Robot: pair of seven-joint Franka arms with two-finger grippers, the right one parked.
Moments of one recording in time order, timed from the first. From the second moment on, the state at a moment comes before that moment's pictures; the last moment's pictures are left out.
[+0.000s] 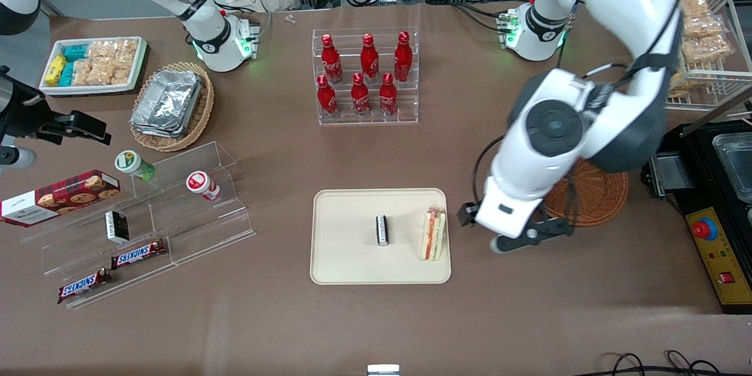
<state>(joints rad) -0.02 0.55 -0.55 -1.22 0.30 1.77 -0.79</state>
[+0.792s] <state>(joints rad) 0.13 0.03 -0.15 -1.74 -0.01 1.77 0.03</state>
